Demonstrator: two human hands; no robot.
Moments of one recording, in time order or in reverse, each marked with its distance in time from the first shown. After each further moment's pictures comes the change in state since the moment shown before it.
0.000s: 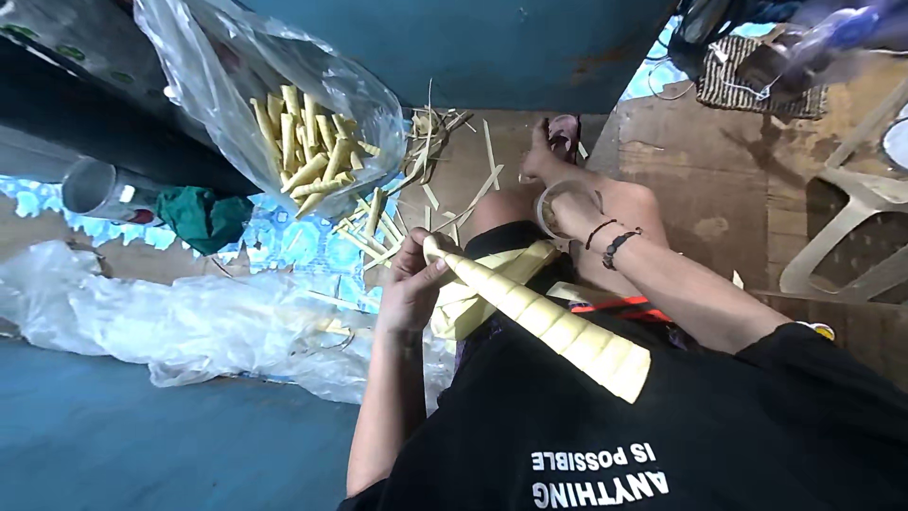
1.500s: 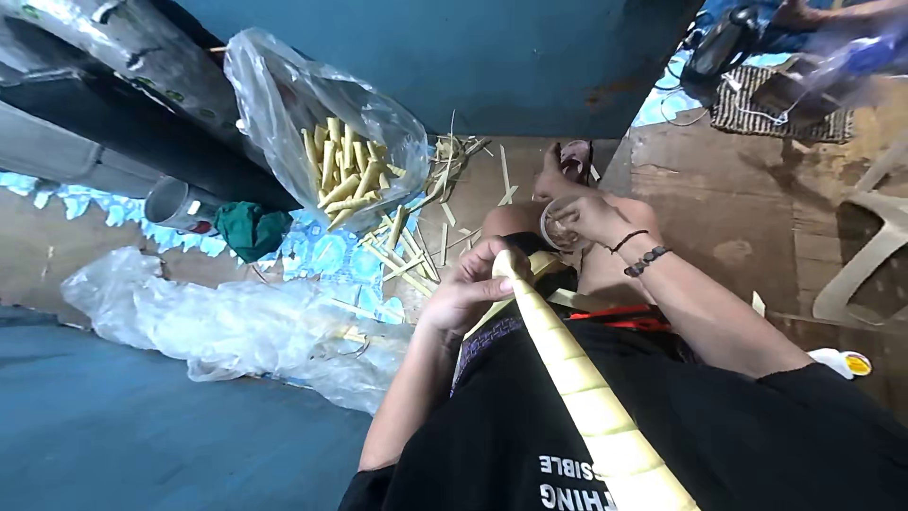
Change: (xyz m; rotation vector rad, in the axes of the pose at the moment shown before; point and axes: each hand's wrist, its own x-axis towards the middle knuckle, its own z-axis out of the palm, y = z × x) left_hand 0.005 0.004 0.068 -0.120 -0.351 -0.130; right_hand -0.023 0.028 -0.021 0.520 0.152 -0.167
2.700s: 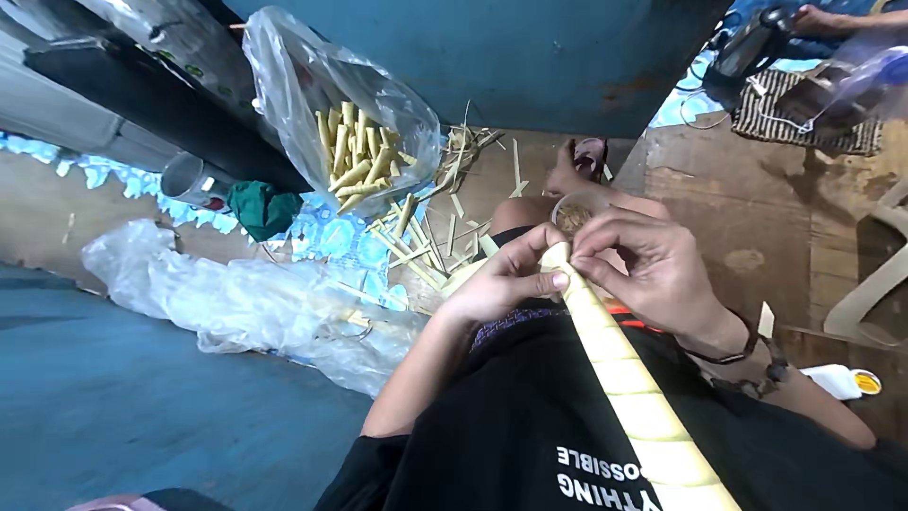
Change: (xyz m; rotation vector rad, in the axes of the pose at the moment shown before) left_hand 0.016 0.002 0.027 0.229 -0.140 -0.051; right_hand -0.163 -0.134 -0.030 0.517 0.354 -0.796
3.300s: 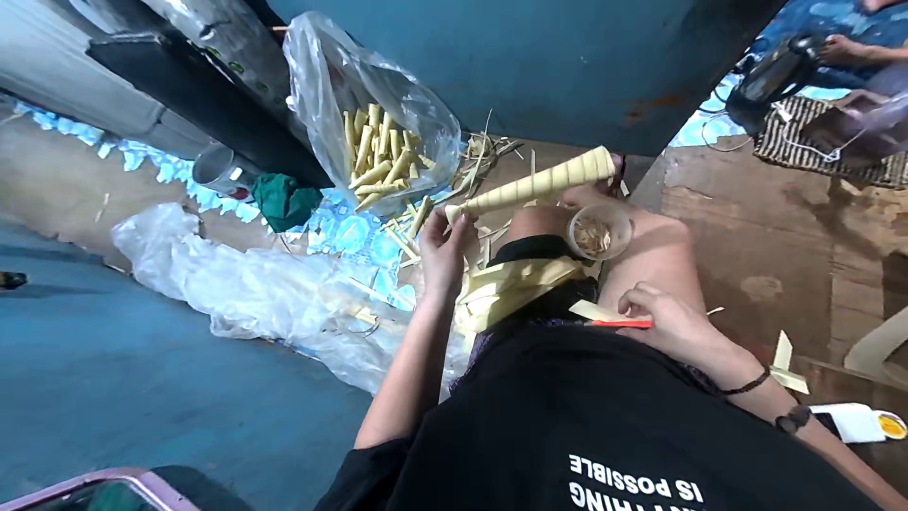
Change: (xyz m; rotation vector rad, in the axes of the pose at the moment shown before) left_hand -0.033 -0.016 -0.068 0.339 1.090 0.111; right_hand -0.102 0.092 -0.040 -0.622 -0.548 0.639
